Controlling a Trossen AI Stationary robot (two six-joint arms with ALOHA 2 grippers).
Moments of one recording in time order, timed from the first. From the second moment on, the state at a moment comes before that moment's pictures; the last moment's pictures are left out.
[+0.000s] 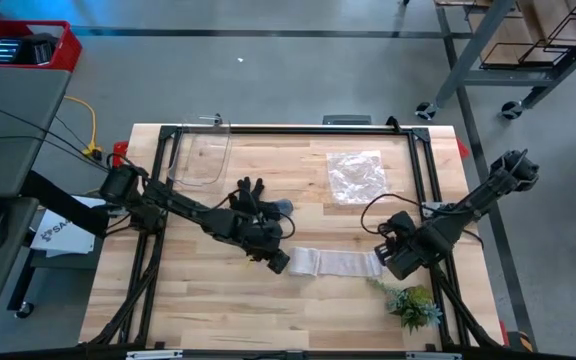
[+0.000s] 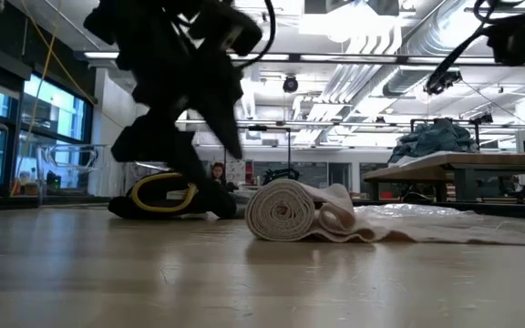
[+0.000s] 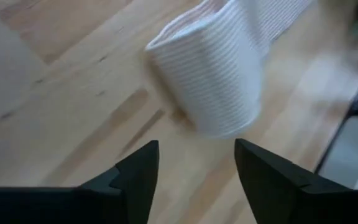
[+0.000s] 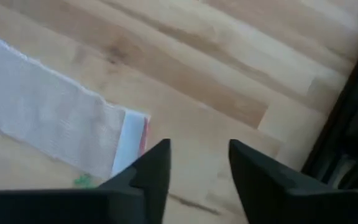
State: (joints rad) left arm -0.24 1.75 1.03 -0.21 0.04 -1.19; right arm 0.67 1.28 0.88 -1.25 0.23 1.78
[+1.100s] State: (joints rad) left arm -0.22 1.78 1.03 -0.10 0.00 -1.38; right arm 0.46 1.60 0.76 -0.39 0.07 1.48
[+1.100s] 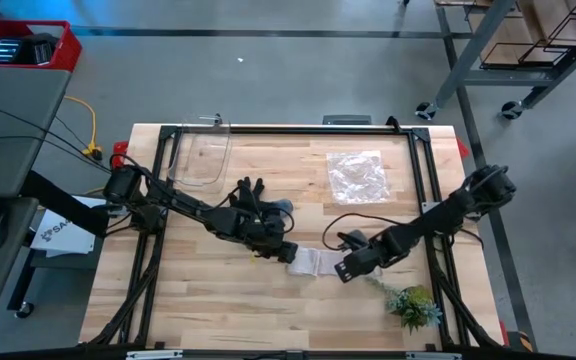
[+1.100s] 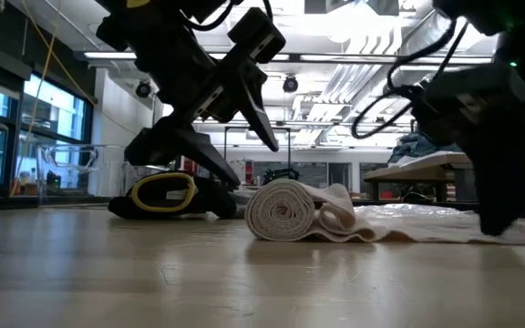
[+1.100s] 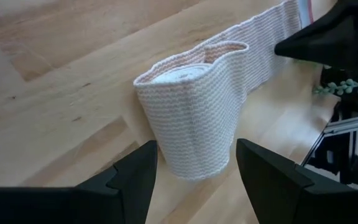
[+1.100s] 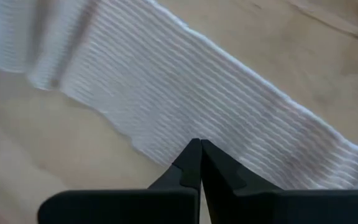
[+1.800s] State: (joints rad) left arm -0.22 1.87 1.03 0.05 0.09 -1.49; right arm 0.46 1.60 0.76 -0.44 0.05 1.48
